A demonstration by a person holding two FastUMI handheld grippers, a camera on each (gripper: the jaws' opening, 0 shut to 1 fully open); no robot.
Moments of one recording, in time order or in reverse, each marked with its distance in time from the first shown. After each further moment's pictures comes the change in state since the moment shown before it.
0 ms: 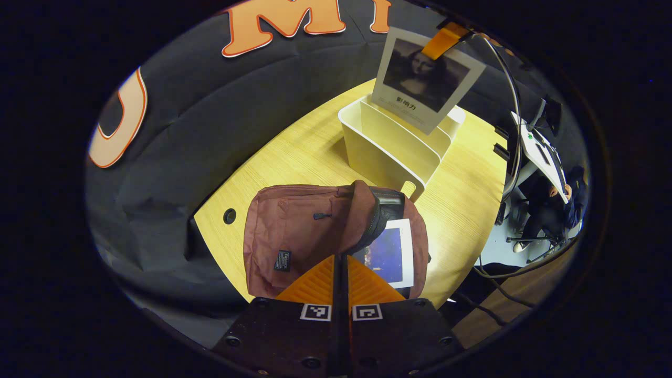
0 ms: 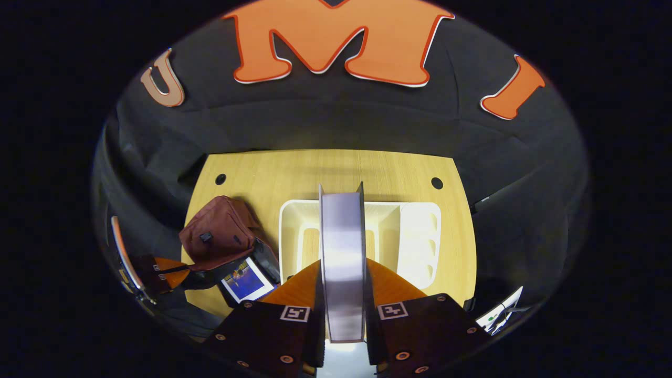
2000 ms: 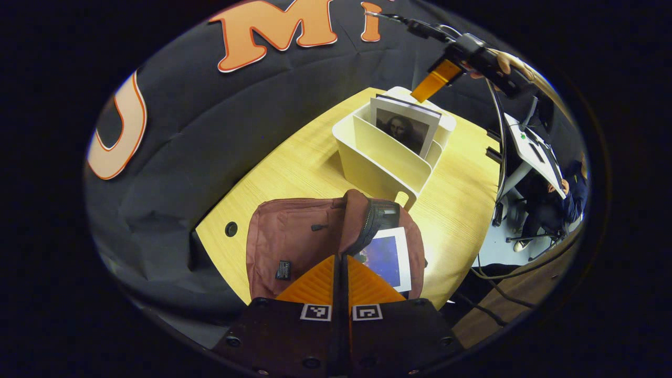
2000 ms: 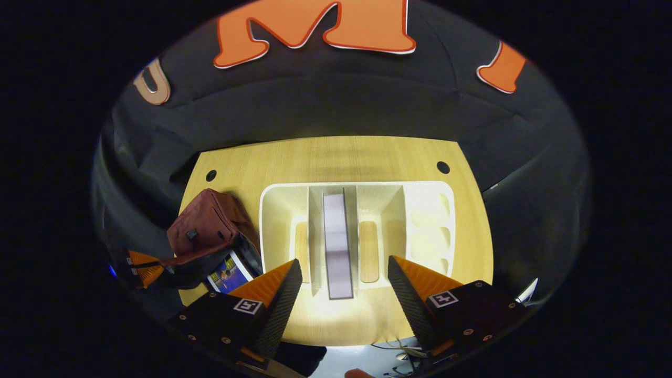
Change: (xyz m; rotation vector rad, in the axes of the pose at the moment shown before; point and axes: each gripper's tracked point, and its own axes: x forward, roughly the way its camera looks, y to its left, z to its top) left arm -0.012 -0.002 0.011 0.022 -0.065 -0.009; right arm 0.103 -0.016 -0.028 0.076 0.063 0.014
